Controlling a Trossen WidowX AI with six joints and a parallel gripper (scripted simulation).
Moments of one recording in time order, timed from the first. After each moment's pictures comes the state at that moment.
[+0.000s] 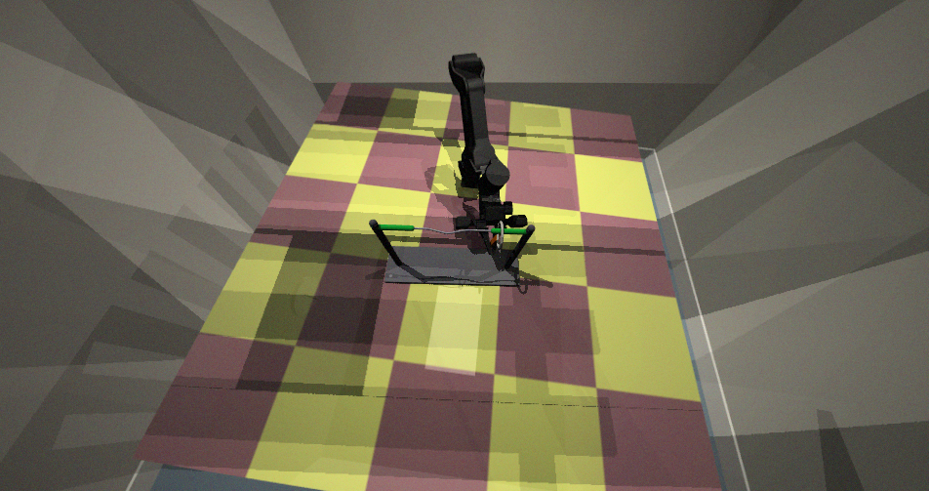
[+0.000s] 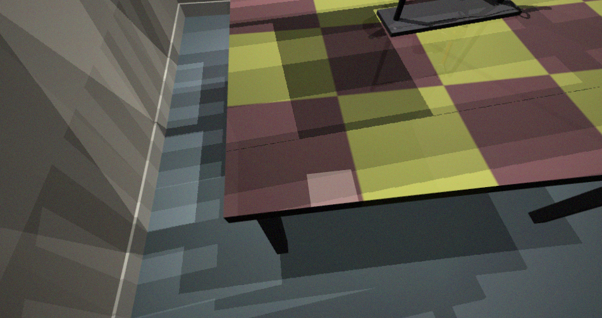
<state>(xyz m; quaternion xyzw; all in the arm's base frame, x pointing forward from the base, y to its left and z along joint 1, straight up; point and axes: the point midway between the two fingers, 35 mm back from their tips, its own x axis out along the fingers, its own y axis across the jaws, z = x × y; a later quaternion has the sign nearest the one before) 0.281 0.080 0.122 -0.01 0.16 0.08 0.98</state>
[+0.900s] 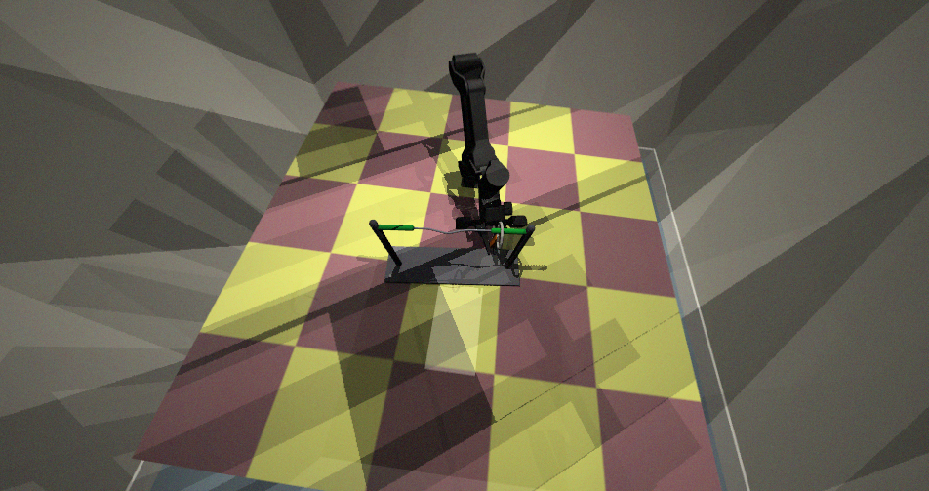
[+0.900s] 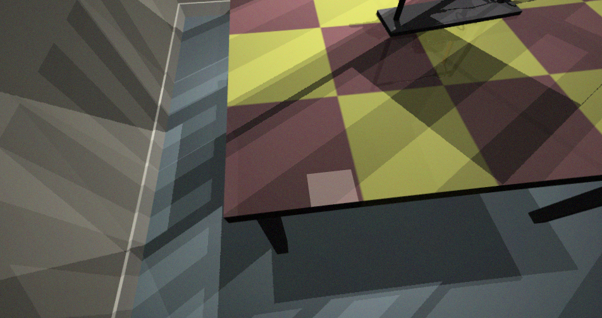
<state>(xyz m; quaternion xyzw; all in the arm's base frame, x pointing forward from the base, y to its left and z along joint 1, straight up) 0.281 0.080 0.119 -0.01 0.16 0.08 0.98</state>
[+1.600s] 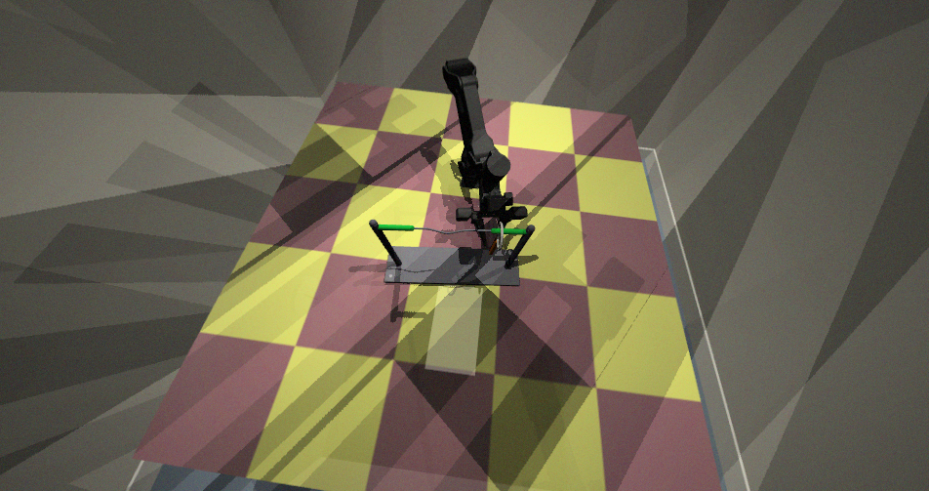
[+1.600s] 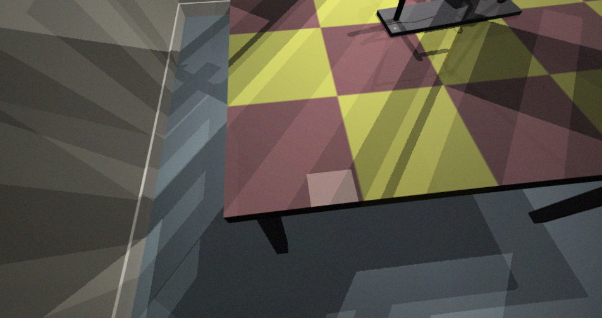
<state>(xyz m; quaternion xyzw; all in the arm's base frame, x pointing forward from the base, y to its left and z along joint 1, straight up) 0.259 0.078 0.129 -0.01 0.16 0.08 0.98</state>
